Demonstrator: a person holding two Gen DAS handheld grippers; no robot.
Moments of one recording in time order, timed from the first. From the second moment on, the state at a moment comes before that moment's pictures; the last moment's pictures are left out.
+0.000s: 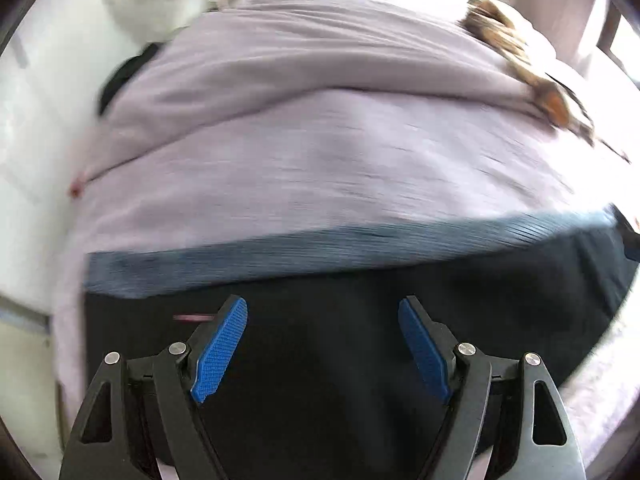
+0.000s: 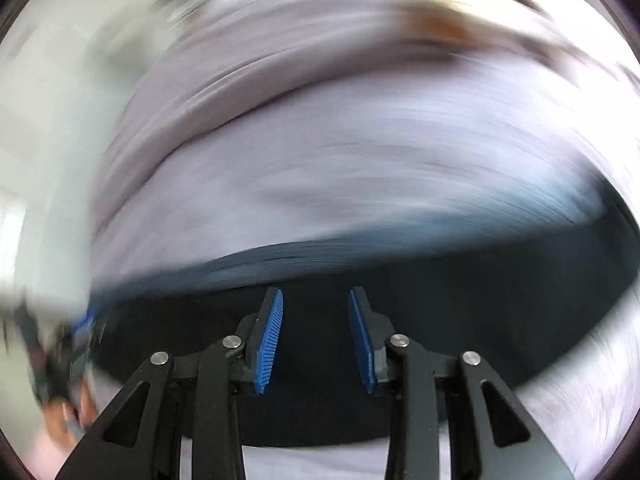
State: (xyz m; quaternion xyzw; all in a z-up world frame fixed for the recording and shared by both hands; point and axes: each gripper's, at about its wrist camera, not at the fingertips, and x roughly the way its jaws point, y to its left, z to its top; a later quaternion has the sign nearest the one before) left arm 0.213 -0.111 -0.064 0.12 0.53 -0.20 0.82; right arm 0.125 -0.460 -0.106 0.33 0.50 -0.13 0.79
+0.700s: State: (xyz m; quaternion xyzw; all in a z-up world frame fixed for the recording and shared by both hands) left arm 0.151 -0.207 -0.113 0.17 0.58 -0.18 0.77; right arm -0.037 -0.662 -0.180 0.52 0.39 -0.26 0.71
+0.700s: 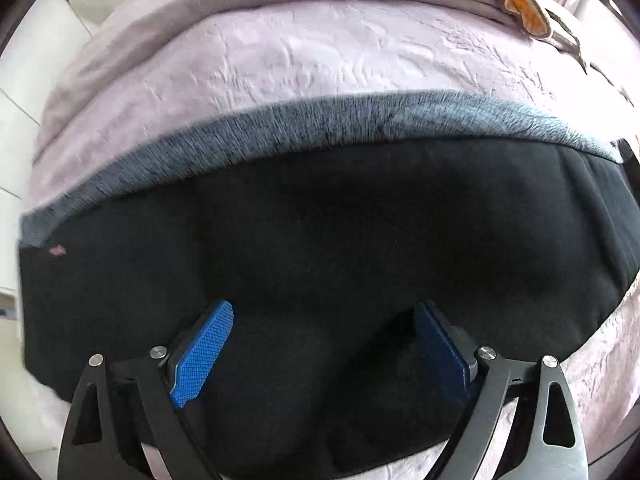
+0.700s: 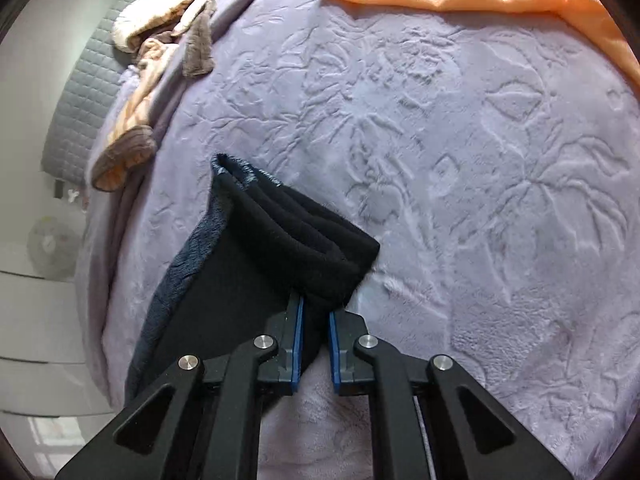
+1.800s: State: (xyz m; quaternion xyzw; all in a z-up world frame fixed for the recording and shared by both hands) left arm 0.172 -0.097 -0.129 0.16 0.57 -0.10 0.80; right arm 0.082 -0.438 -0.159 0.47 0.47 0.12 0.73
